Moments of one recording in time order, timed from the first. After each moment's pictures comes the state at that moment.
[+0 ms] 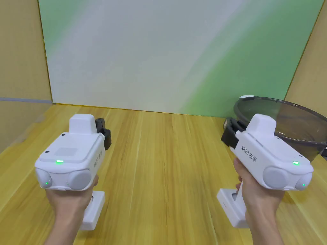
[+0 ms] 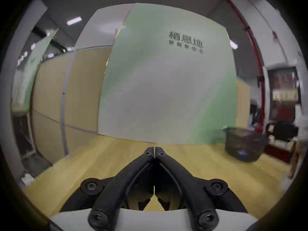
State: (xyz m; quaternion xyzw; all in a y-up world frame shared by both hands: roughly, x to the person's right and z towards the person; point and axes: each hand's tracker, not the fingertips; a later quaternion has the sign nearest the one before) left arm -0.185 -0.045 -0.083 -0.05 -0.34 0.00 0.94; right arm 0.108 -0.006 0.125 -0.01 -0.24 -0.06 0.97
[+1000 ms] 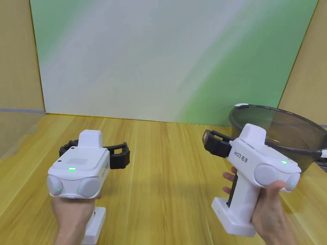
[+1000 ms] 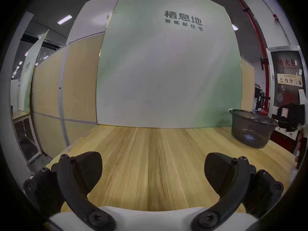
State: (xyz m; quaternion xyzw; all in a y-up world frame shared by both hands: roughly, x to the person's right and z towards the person) left arm -0.158 -0.050 -0.096 -0.09 -0.36 -0.02 0.93; right arm 0.123 0.000 0.103 -0.06 -0.29 -0.14 0.94
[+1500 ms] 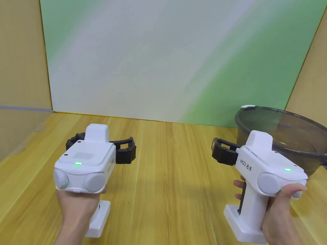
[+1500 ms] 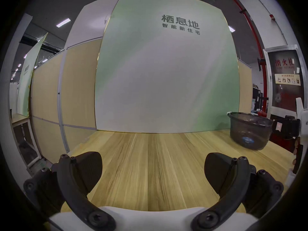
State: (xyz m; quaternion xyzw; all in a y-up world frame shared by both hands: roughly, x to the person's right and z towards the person) left arm -0.157 -0.042 -0.100 -0.07 -0.36 -0.03 0.93; right arm 0.124 -0.010 0.106 -0.08 -0.30 -0.08 0.95
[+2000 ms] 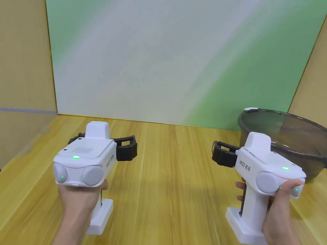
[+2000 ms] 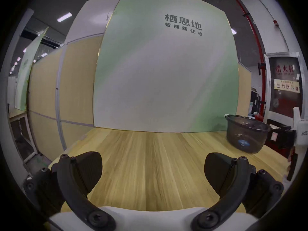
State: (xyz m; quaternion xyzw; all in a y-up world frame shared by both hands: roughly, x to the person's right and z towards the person) left arm -0.168 -0.028 -0.108 -0.10 -0.37 0.00 0.92; right arm 0.117 -0.008 0.099 -0.10 -0.30 -0.07 0.94
